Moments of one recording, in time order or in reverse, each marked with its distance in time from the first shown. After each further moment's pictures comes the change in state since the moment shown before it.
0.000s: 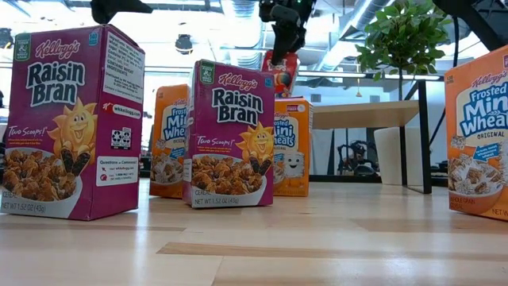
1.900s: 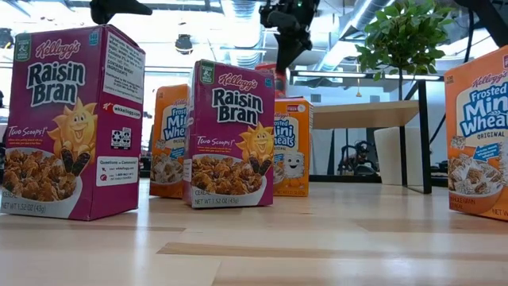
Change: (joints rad) left arm 0.000 0.000 0.000 -0.004 -0.030 0.000; right arm 0.062 -0.083 -0.219 0.108 0.088 0.170
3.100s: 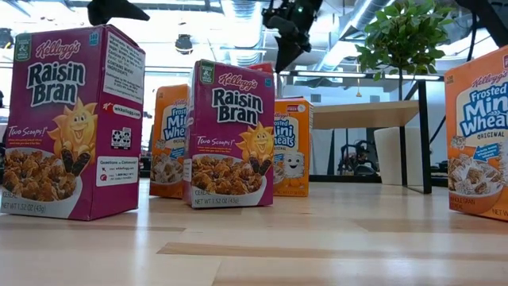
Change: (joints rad) left arm 0.000 0.000 0.000 -0.043 -0.022 0.012; right arm -0.059 -0.016 -0.009 0.088 -0.019 -0.072
